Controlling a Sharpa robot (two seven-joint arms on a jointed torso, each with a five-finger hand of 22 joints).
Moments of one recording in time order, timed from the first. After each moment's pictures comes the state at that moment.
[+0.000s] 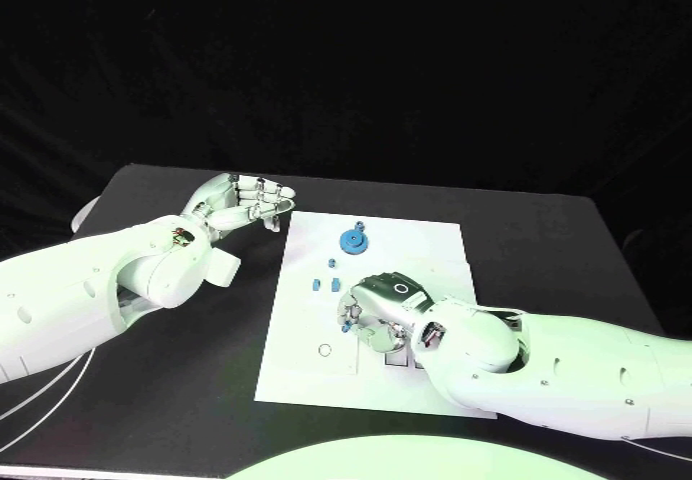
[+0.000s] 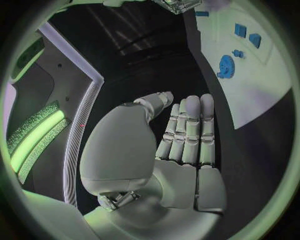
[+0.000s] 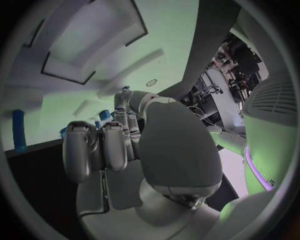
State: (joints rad) left arm 1.16 -0.87 -0.01 1.47 -0.32 -0.22 0.31; left_hand 1.38 -0.22 0.57 0.04 0.27 0.90 0.20 0.25 0.27 1.02 0.13 0.32 0.13 1.05 0.06 1.13 0.43 0.17 0.84 0.15 1.00 0.65; right arm 0.99 -0.77 -0.12 1.81 -1.80 -0.41 -0.37; right_hand 1.47 -0.22 0.66 0.12 0.16 1.08 0.11 0.31 0.35 1.28 0.05 0.07 0.16 1.47 -0.03 1.37 1.31 0.05 1.47 0.08 1.41 1.31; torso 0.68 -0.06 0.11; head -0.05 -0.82
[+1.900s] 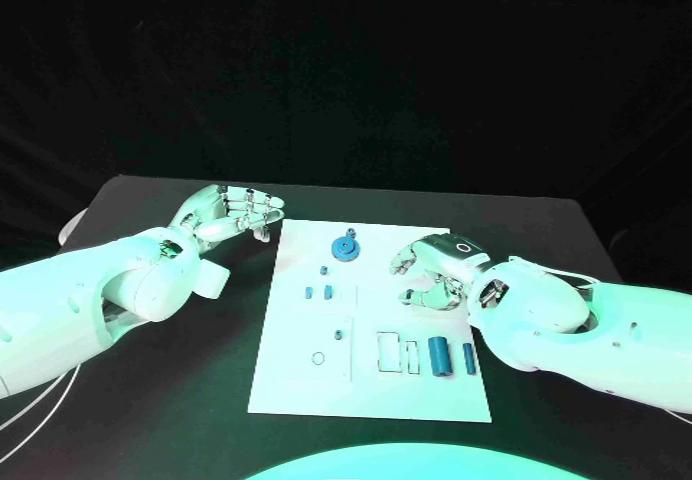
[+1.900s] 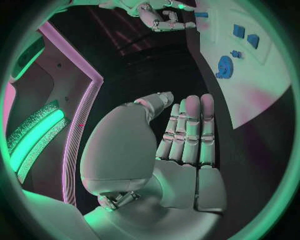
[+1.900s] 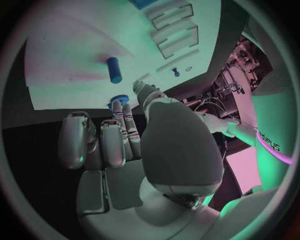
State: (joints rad) left arm 1.16 -0.87 -0.01 1.47 -0.32 -0.21 0.31; left_hand 1.39 -0.22 0.57 0.04 0.27 0.90 0.20 0.25 0.26 1.02 0.13 0.32 0.13 1.05 0.06 1.12 0.42 0.17 0.84 0.15 1.00 0.64; right arm 1.10 -1.02 -0.10 1.86 -1.72 -0.42 -0.39; right_hand 1.45 -0.27 0.28 0.21 0.14 0.97 0.10 0.17 0.32 1.01 0.10 0.14 0.11 1.47 0.01 1.34 1.25 0.06 1.47 0.10 1.18 1.31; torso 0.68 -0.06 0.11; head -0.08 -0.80
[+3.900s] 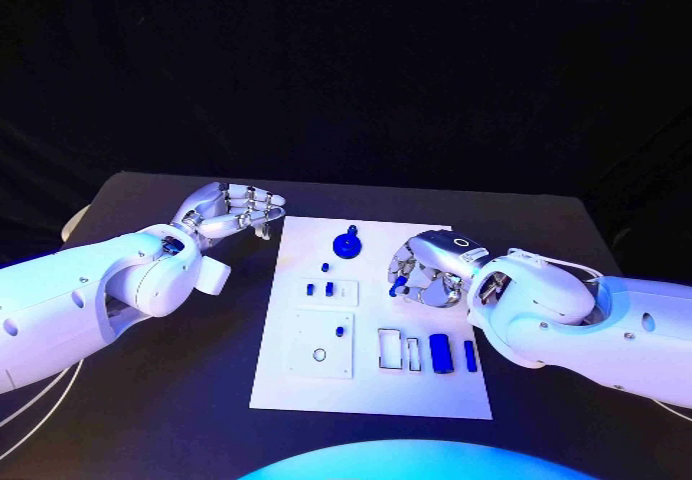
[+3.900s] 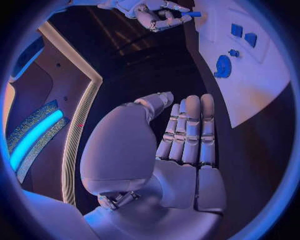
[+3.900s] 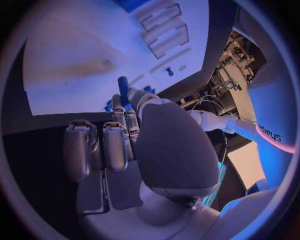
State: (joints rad) left arm 1.16 -0.87 -0.01 1.45 -0.32 -0.20 0.30; left_hand 1.39 -0.22 0.57 0.04 0.27 0.90 0.20 0.25 0.26 1.02 0.13 0.33 0.13 1.05 0.06 1.12 0.42 0.17 0.84 0.15 1.00 0.64; right arm 1.13 -1.02 -0.10 1.91 -1.65 -0.37 -0.37; right_hand 1.52 -0.19 0.48 0.24 0.11 1.12 0.10 0.24 0.40 1.24 0.09 0.16 0.11 1.47 -0.04 1.38 1.28 0.05 1.47 0.06 1.40 1.31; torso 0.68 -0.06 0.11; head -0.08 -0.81
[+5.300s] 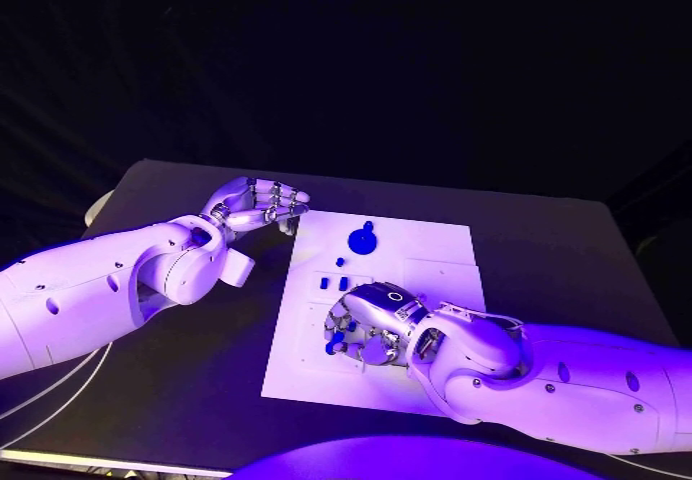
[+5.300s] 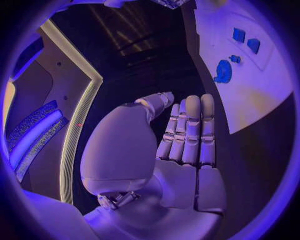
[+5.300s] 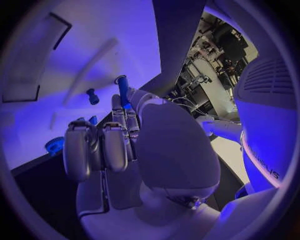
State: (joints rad) left arm 1.15 -0.85 -0.01 1.45 -0.31 -0.20 0.30; left_hand 1.39 -0.22 0.56 0.04 0.27 0.90 0.20 0.25 0.26 1.02 0.13 0.33 0.13 1.05 0.06 1.12 0.42 0.17 0.84 0.15 1.00 0.64; right arm 0.99 -0.74 -0.12 1.85 -1.67 -0.41 -0.31; right_hand 1.52 -0.19 0.49 0.23 0.11 1.11 0.10 0.24 0.41 1.25 0.09 0.13 0.11 1.47 -0.04 1.38 1.28 0.05 1.47 0.06 1.40 1.31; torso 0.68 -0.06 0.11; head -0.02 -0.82
